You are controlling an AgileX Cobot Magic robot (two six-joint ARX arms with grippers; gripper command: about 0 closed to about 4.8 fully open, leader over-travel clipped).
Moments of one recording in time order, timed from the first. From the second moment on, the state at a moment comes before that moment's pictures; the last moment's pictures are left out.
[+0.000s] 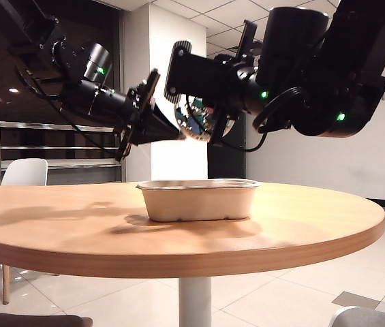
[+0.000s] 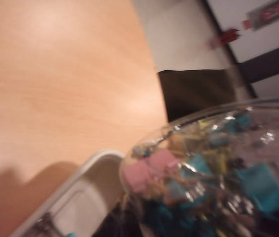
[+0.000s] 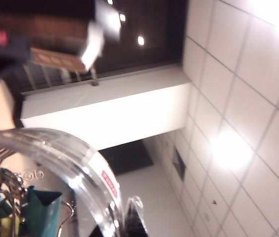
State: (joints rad) left arm -0.27 2.10 1.59 -0.01 0.93 -0.47; right arm 0.57 2.01 0.99 1.40 0.06 -1.42
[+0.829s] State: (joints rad) left arm -0.27 2.10 1.59 0.10 0.98 -0.60; right arm 0.57 2.01 1.02 1.41 0.03 -1.71
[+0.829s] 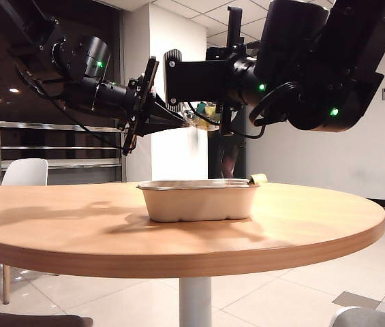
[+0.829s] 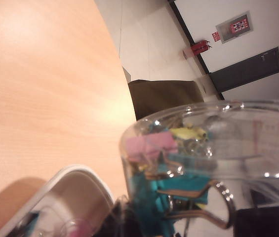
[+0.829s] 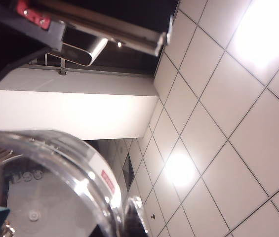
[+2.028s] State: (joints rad) left arm -0.26 1.99 1.59 0.16 0.69 -0.53; right arm 0.49 1.90 1.29 0.61 0.13 -0.76
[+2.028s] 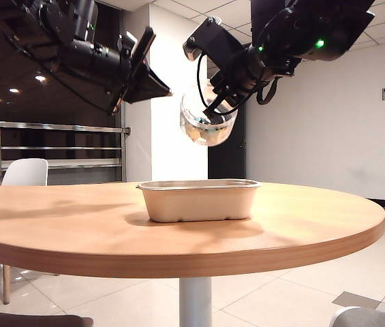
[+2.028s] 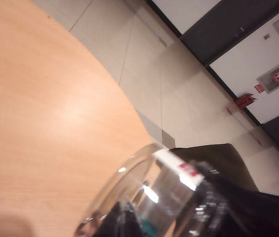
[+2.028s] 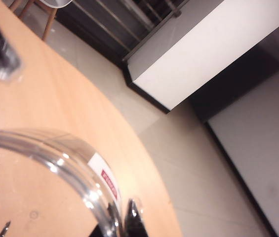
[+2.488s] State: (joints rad) left arm -0.26 1.70 1.59 -0.05 0.41 -0.35; right arm 0.30 1.91 1.65 -0.09 0.13 -0.27
